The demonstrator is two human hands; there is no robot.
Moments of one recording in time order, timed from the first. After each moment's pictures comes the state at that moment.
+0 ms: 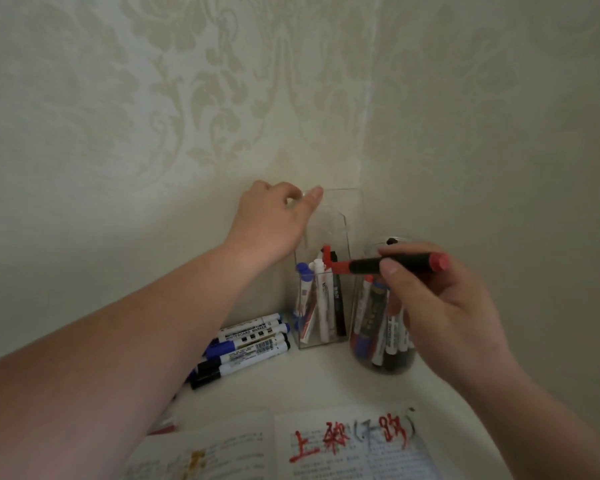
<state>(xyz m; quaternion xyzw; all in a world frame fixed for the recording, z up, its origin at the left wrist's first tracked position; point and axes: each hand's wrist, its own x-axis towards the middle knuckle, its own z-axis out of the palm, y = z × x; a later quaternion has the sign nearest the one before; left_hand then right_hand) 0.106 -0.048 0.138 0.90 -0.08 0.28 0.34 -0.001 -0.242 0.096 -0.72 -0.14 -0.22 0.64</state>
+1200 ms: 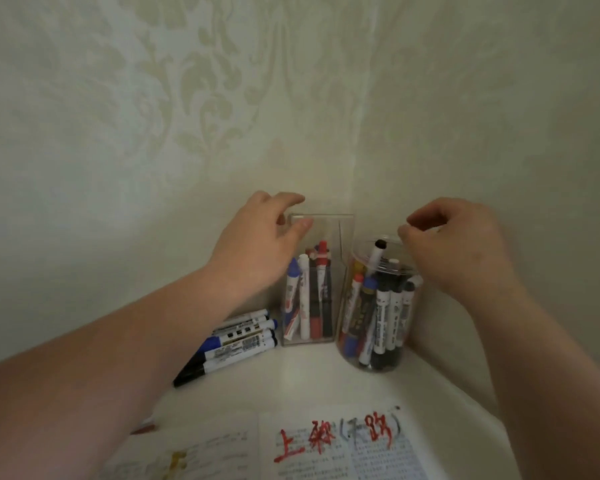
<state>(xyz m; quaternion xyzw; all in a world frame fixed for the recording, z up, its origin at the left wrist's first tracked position) 0.092 -0.042 0.110 0.88 -0.15 0.30 0.32 0.066 -0.275 0.133 -0.88 0.02 -0.32 0.35</state>
